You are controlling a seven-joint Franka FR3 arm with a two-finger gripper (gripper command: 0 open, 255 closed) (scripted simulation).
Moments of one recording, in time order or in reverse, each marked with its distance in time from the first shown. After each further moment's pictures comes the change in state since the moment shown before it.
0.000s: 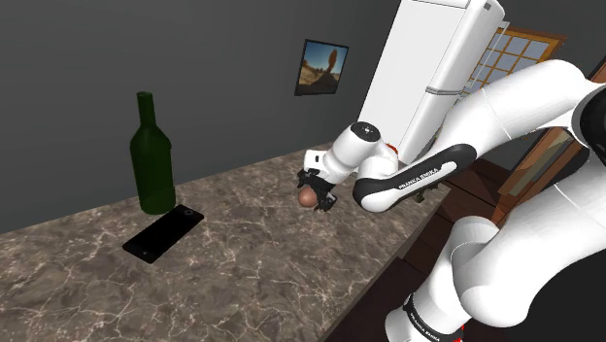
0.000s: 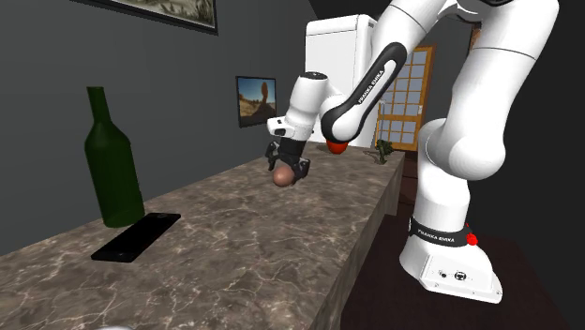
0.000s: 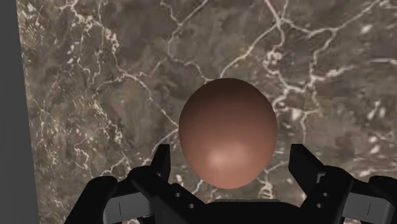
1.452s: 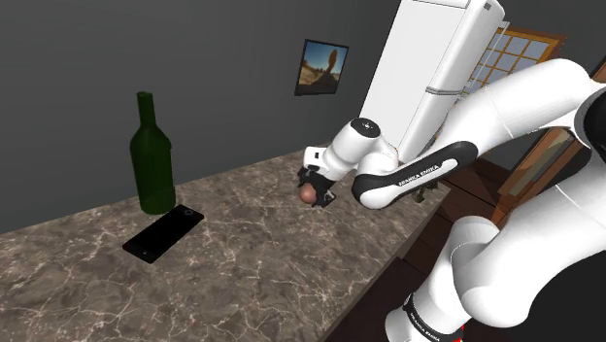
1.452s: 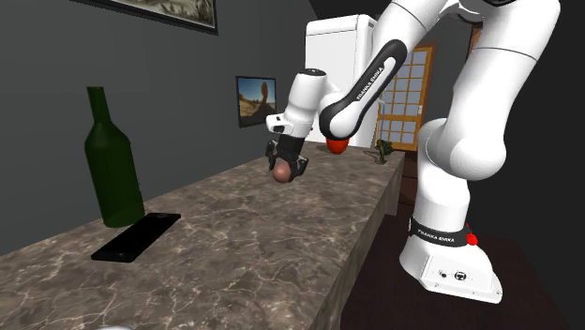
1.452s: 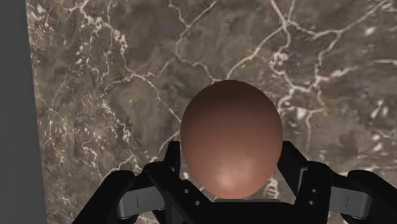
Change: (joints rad) arm 0.014 -0.014 -0.006 0.015 0.026 -0.026 -0.024
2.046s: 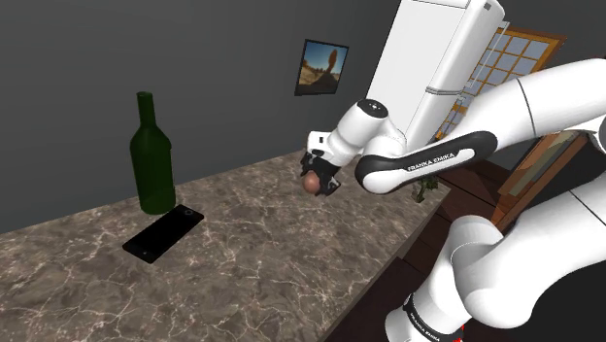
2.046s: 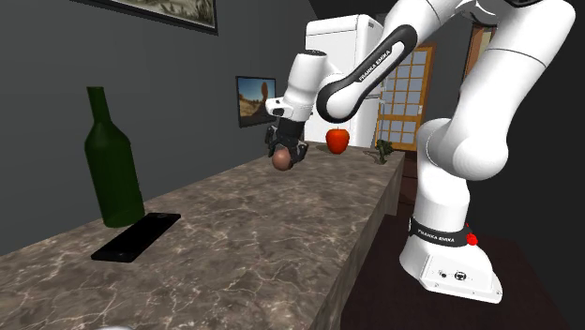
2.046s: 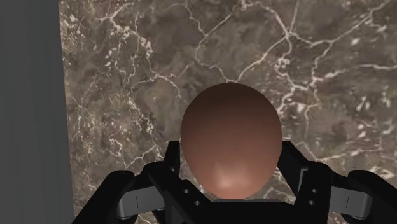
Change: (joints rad) arm 0.042 -0.118 -0.009 0.039 0.079 -0.154 -0.078
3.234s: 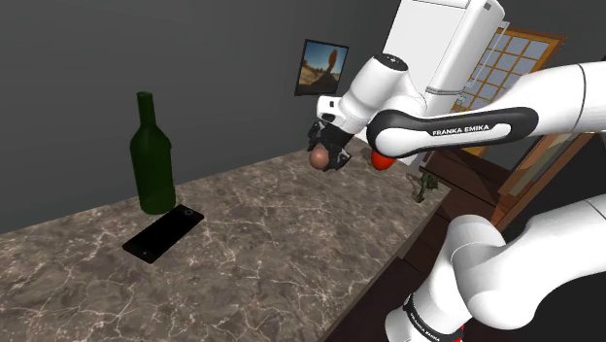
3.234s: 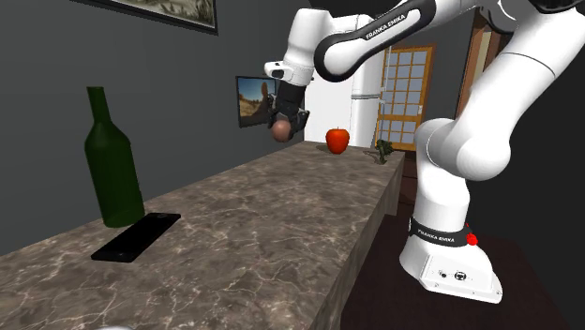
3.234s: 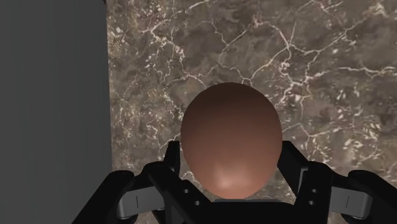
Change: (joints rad) arm 0.049 -0.160 0.028 0.140 0.100 -0.296 -0.088
